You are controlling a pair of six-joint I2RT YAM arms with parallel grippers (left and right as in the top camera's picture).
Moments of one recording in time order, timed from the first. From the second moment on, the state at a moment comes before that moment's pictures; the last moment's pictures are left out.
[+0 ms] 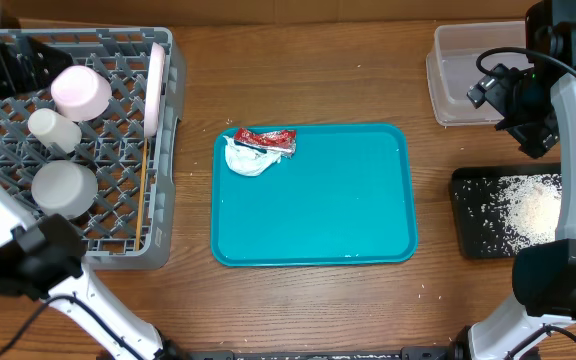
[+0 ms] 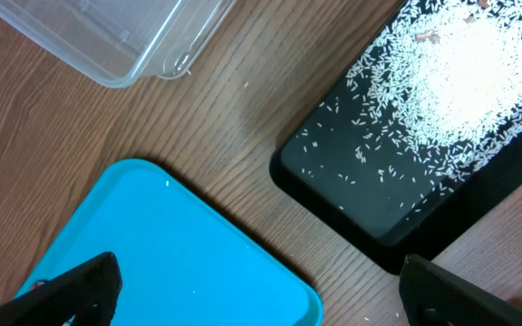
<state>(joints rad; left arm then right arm) 0.59 2.17 2.74 -1.66 0.79 0.28 -0.10 1.86 2.01 -1.55 0.06 0.75</state>
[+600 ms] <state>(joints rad) -0.03 2.02 2.73 -1.68 0.73 -0.04 -0.10 1.86 2.01 -1.55 0.06 0.75</state>
